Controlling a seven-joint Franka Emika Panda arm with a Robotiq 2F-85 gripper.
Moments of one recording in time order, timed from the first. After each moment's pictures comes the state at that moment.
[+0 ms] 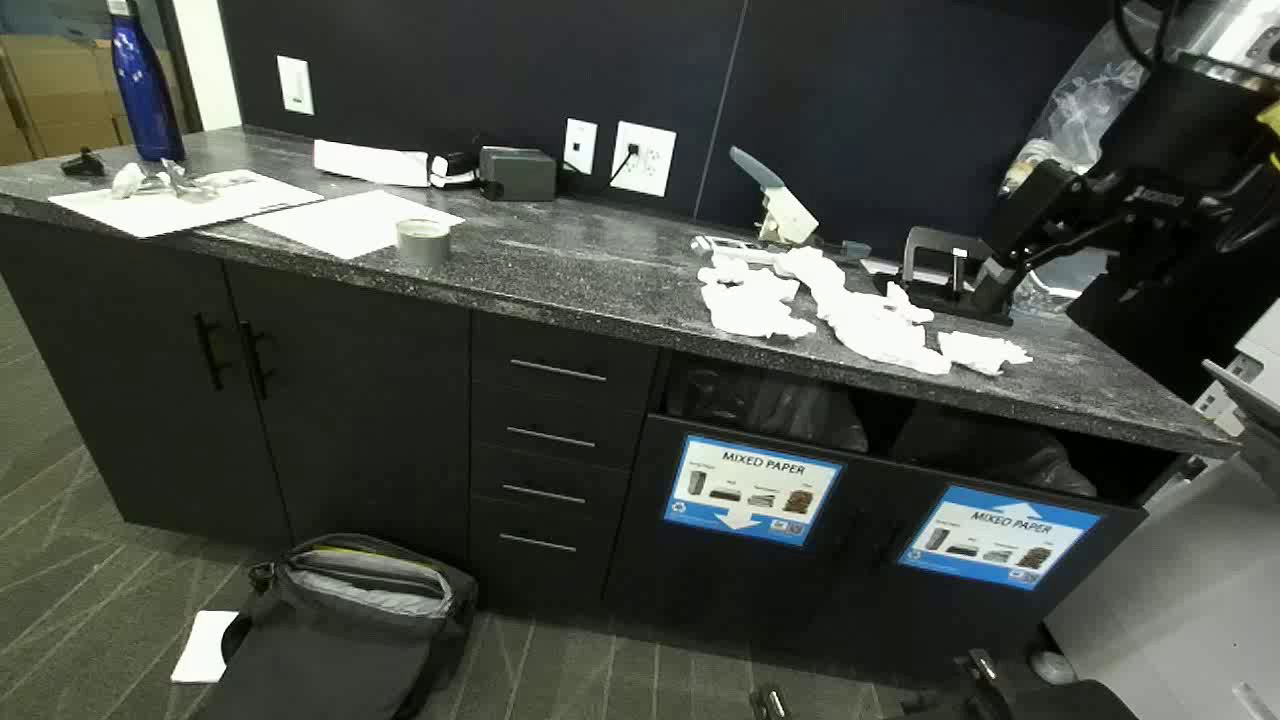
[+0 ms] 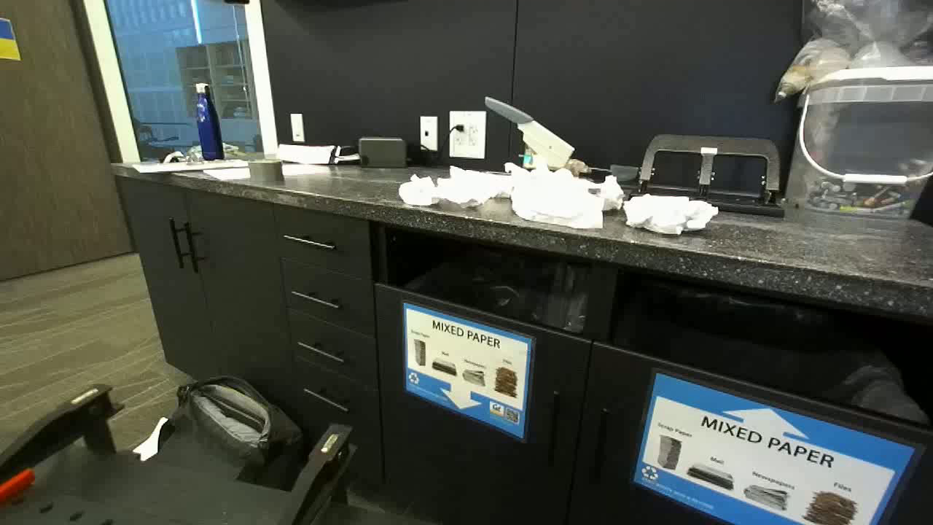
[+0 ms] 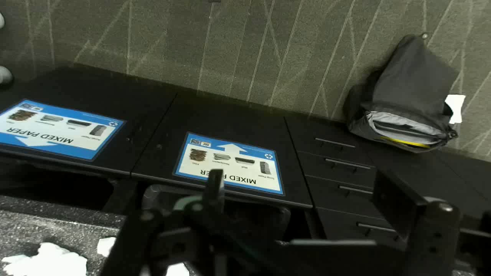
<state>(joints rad) -0.02 -0.93 -0.02 -2.75 -0.03 2.01 0.01</state>
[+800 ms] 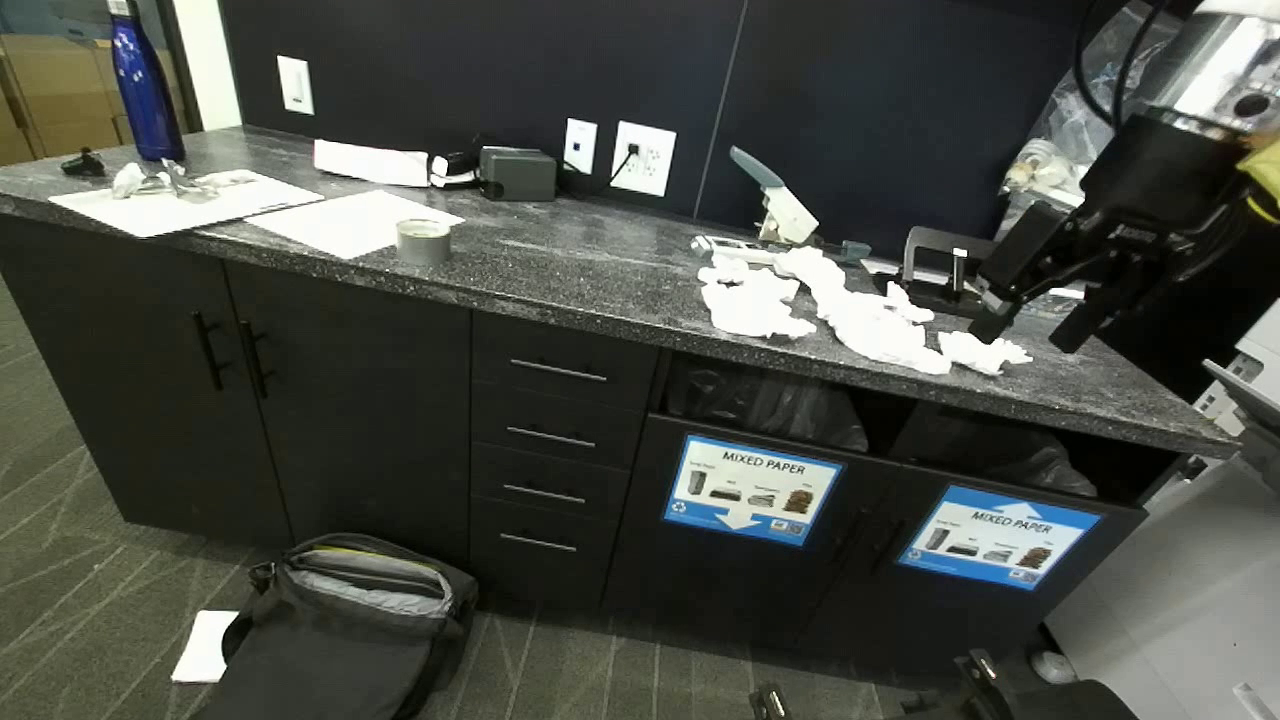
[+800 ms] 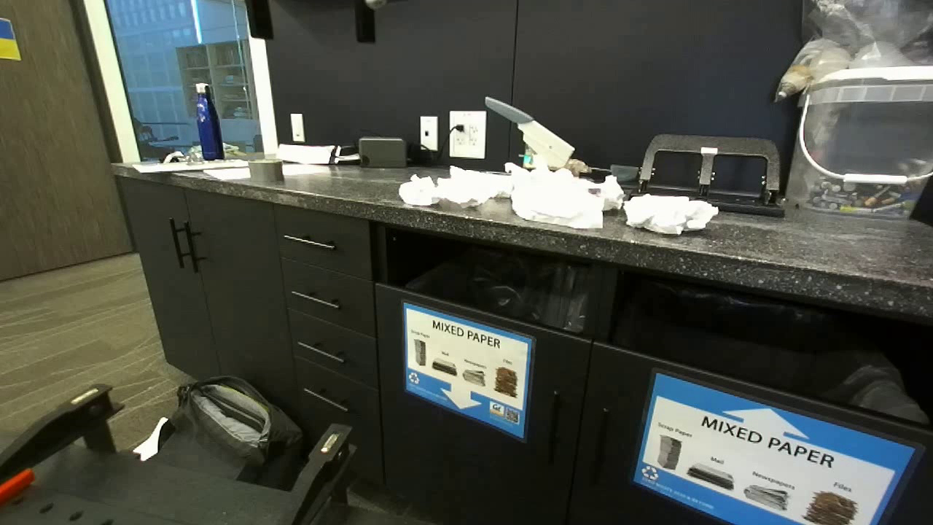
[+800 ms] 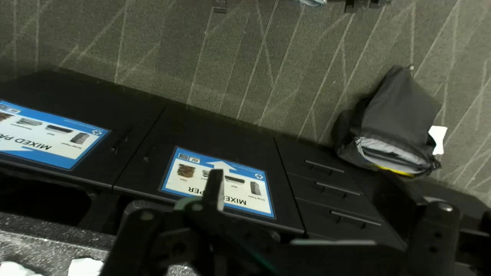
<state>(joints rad) -0.02 -0.80 -0.10 -2.73 -0.04 2.04 -0.14</state>
